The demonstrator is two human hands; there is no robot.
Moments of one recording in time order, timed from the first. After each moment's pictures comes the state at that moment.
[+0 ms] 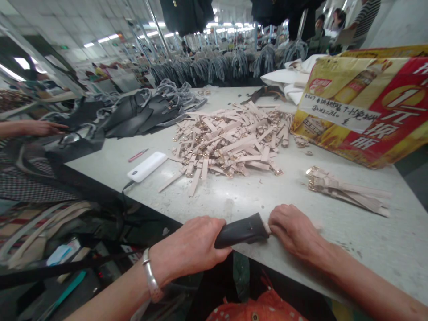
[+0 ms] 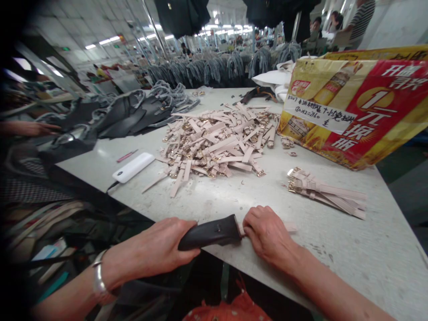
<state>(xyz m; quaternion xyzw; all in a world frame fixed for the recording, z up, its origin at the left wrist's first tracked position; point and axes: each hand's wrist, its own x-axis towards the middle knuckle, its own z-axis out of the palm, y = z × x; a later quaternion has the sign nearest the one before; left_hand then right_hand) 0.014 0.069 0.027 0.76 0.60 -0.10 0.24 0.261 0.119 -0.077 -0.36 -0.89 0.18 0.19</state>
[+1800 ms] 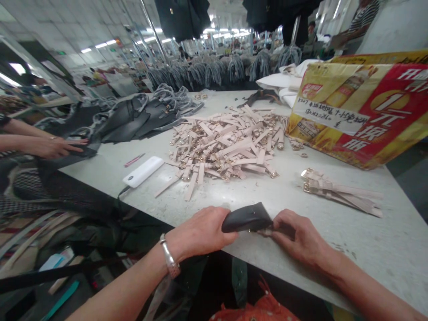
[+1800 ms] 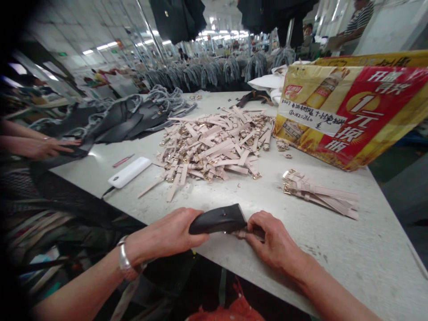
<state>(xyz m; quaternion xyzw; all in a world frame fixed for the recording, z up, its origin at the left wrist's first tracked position) 0.026 0.100 0.019 0.74 0.61 -0.05 0.28 0.276 0.109 -0.075 -0.43 -0.81 0.31 0.25</state>
